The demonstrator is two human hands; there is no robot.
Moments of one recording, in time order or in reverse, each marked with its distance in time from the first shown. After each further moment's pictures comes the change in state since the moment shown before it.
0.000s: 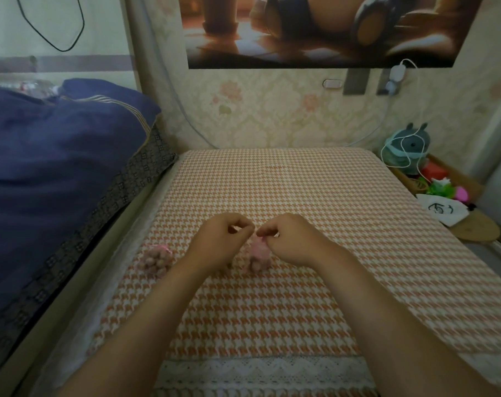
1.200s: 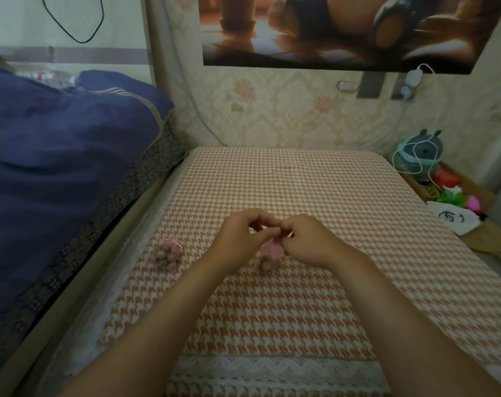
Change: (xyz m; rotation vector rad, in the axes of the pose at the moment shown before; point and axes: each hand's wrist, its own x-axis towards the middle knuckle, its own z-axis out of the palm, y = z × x) left_hand -0.007 0.015 0.008 -0.222 0.014 0.134; right_hand 0.003 0.004 0.002 -0.003 0.003 0.007
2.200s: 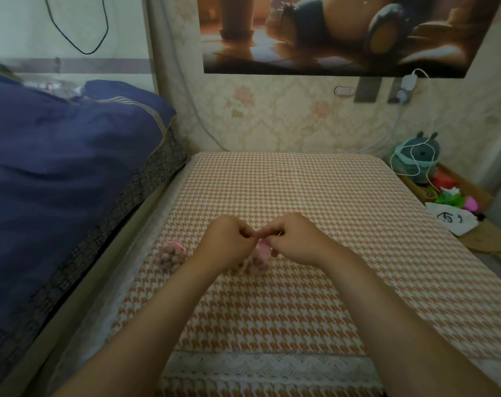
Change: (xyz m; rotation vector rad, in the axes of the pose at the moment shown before) left_hand -0.011 0.013 -0.026 0.332 -0.027 -0.281; right_hand -0.002 -0.020 0.002 0.179 -0.041 -0.074
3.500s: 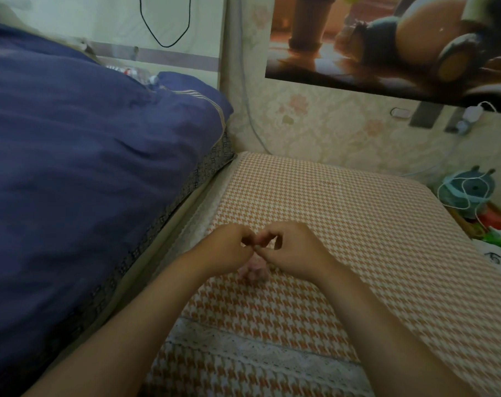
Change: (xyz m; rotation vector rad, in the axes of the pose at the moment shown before) left_hand -0.039 -0.079 -0.075 0.093 -0.127 0.065; right_hand 0.019 -0.066 0.079 -0.149 0.062 -0.294
